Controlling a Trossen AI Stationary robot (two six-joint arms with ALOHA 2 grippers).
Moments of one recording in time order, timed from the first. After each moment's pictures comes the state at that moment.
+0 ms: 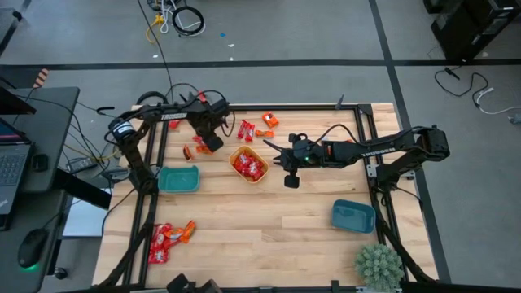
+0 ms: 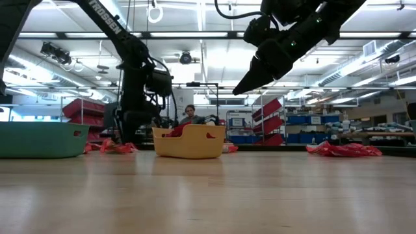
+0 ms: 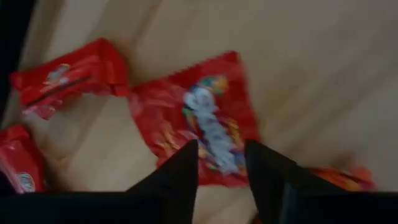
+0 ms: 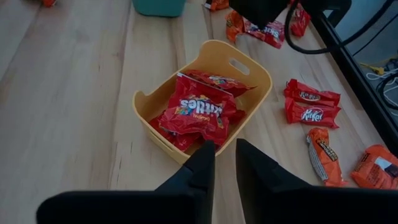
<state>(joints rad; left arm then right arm) 0.70 1.77 1.10 -0.85 -0.22 0.01 -0.08 1.47 0.84 0.00 0.13 -0.11</state>
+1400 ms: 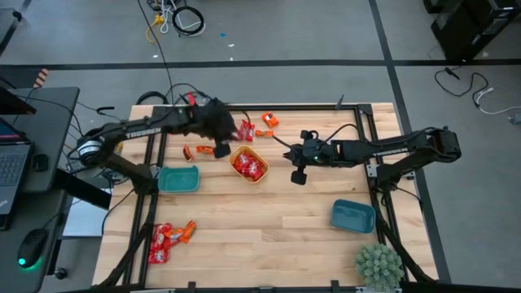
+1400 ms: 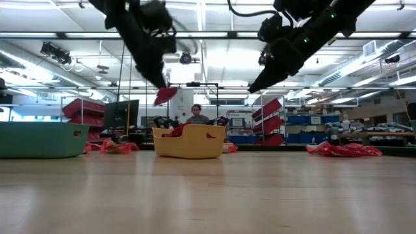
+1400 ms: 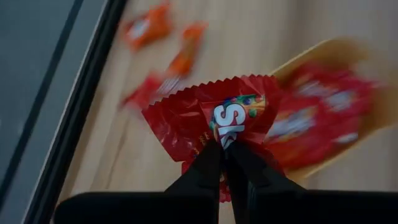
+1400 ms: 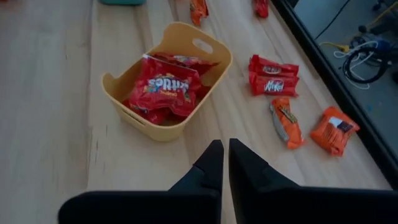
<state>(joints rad) 0.42 1.40 1.10 -0.62 0.00 0.24 -0.08 1.35 0.77 -0.09 0.24 -0.03</state>
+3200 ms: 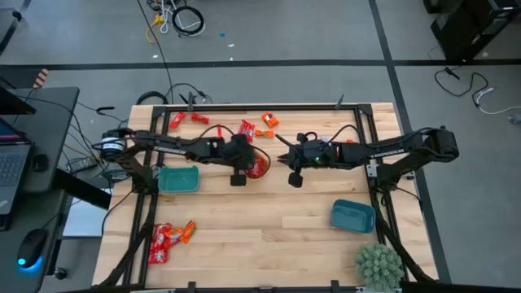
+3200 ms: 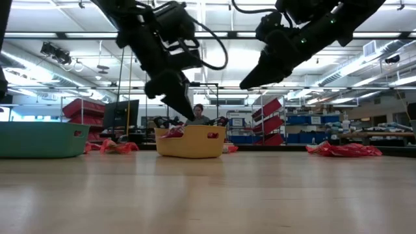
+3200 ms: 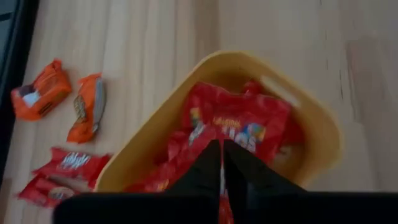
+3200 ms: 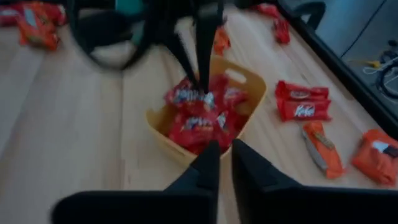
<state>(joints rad) 0.14 1.62 1.00 -0.27 -0.13 0.26 -0.08 1.38 0.72 0.12 0.14 0.02</state>
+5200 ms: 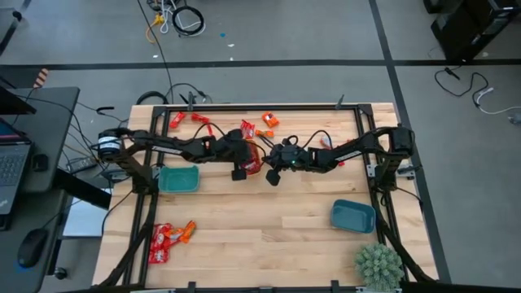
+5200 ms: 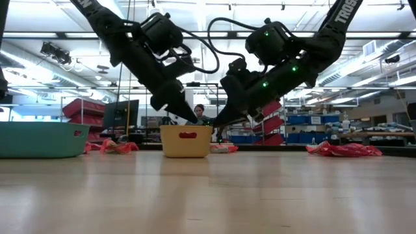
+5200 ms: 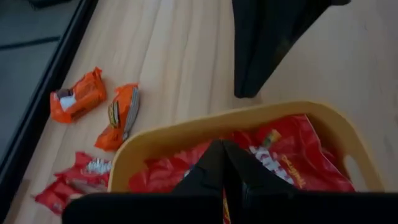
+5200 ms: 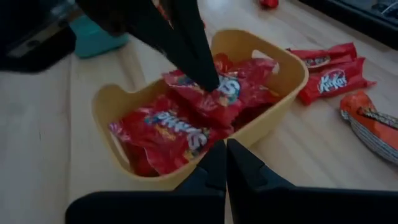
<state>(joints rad) 0.21 1.59 0.83 0.05 -0.13 0.25 -0.12 1.81 0.79 0.50 0.19 0.24</state>
